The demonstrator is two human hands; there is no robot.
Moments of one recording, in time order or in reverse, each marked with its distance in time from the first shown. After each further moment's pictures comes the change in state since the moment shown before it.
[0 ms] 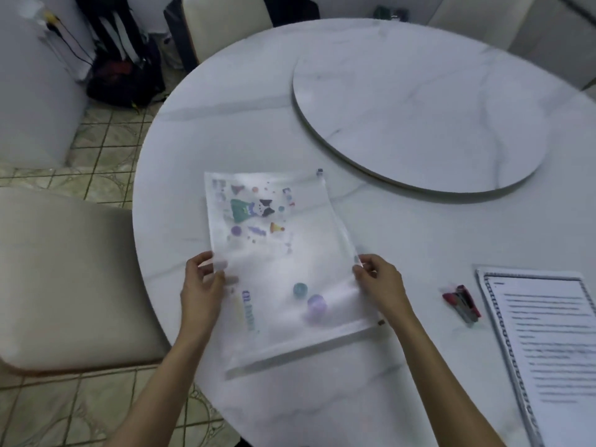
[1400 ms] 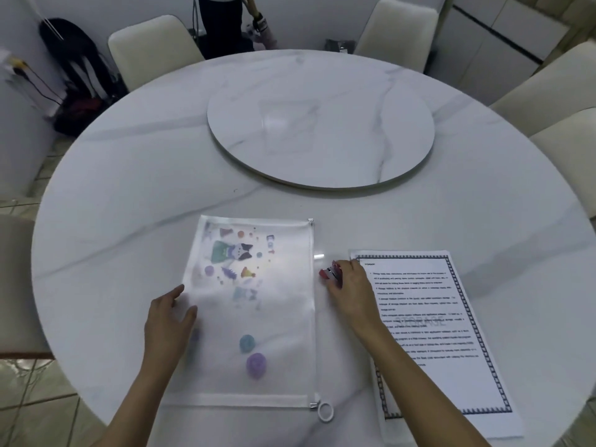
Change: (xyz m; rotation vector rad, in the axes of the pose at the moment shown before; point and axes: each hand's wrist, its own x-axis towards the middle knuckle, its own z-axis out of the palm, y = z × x) left_hand -0.132 0.004 0.124 0.511 0.021 0.053; right_hand -0.003 0.132 -0.142 -0.302 0.171 -0.263
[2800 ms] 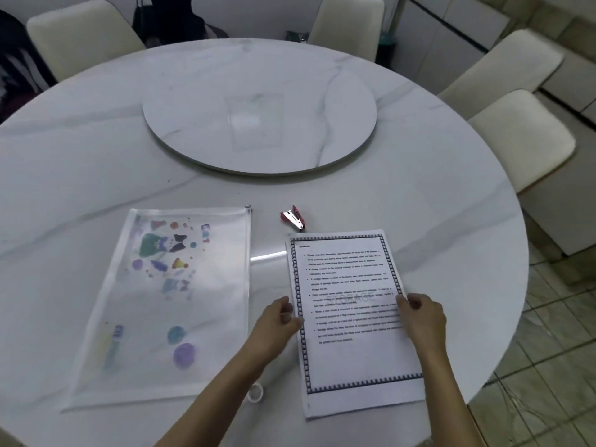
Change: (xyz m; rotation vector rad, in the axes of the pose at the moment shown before) left_hand -0.132 0.145 0.147 -0.227 -0.764 0.039; right_hand -0.070 0.157 -0.136 0.164 0.189 0.634
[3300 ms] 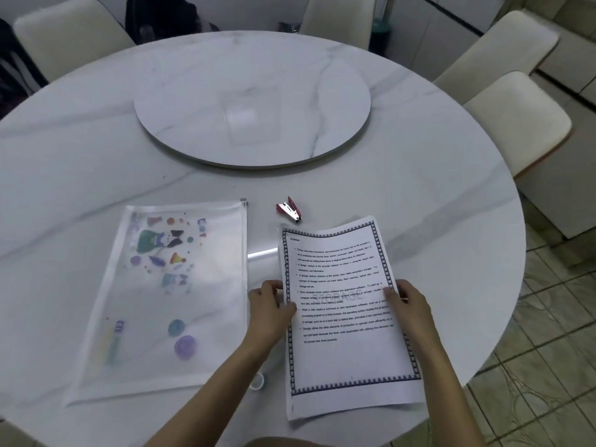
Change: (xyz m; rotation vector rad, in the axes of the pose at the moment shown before) left_hand 0.014 -0.012 0.006 -0.004 0.223 0.002; right_hand -0.030 -0.006 -0.006 0.224 -0.235 -0.119
